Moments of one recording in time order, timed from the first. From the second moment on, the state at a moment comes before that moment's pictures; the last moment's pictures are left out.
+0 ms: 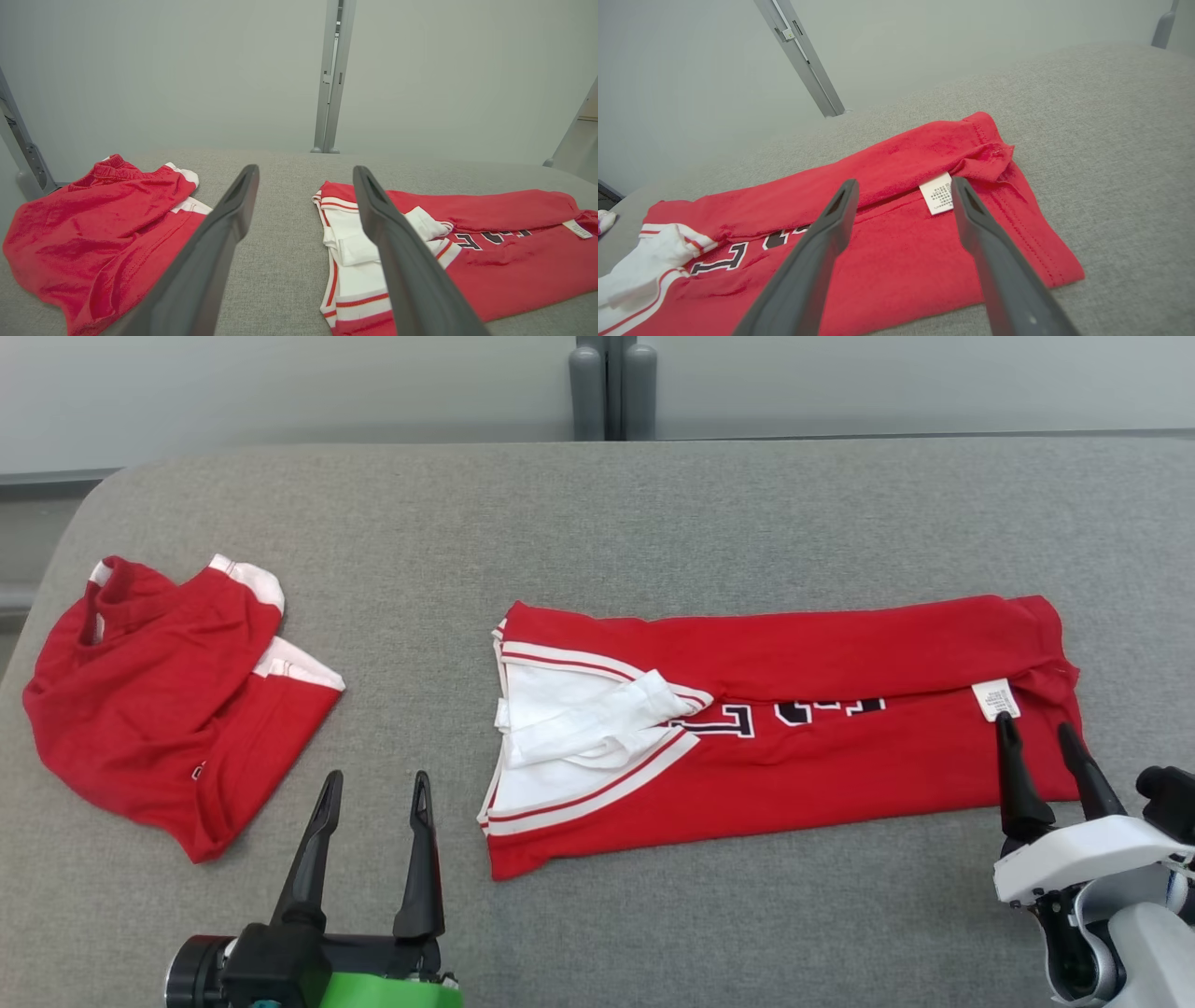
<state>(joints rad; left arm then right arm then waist) 0.10 0.10 -0.25 -0.11 -0.21 0.09 -0.26 -0.17 -0.26 0.05 0.41 0.57 0.13 -0.26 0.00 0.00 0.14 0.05</state>
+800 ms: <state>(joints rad) 0.07 0.05 -0.27 -0.07 -0.17 0.03 -0.26 -0.40 -0.41 -0.09 0.73 0.70 0.13 0.13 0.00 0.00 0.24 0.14</state>
